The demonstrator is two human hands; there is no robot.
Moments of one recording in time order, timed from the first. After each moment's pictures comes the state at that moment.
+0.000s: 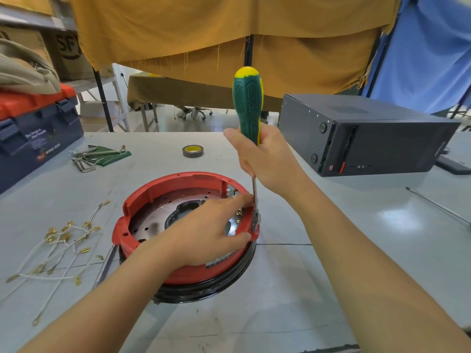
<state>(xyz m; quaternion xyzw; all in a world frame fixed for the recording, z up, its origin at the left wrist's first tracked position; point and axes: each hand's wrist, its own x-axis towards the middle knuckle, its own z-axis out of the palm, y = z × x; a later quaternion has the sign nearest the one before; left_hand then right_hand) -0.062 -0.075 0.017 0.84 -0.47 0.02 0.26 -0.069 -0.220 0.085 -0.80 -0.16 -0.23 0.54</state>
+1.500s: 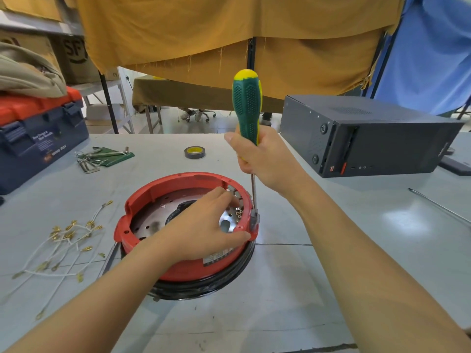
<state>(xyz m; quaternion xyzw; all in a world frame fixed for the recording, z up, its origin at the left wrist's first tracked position) -0.057 -0.073 0.013 0.87 -0.41 0.03 0.27 -0.064 -0.226 0.085 -0.79 -0.18 -0.17 0.56</state>
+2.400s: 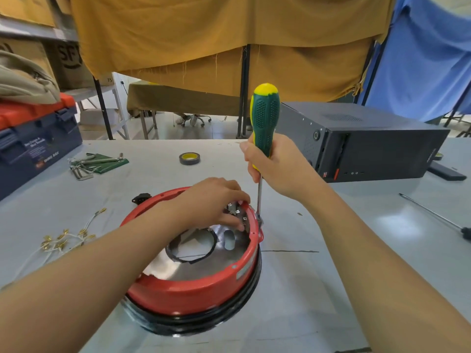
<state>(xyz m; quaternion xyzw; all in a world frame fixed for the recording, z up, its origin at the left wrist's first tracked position) -0.006 -0.104 0.040 0.86 -0.51 0.08 0.01 -0.078 -0.251 0.091 -0.87 -0.15 -0.23 0.42</state>
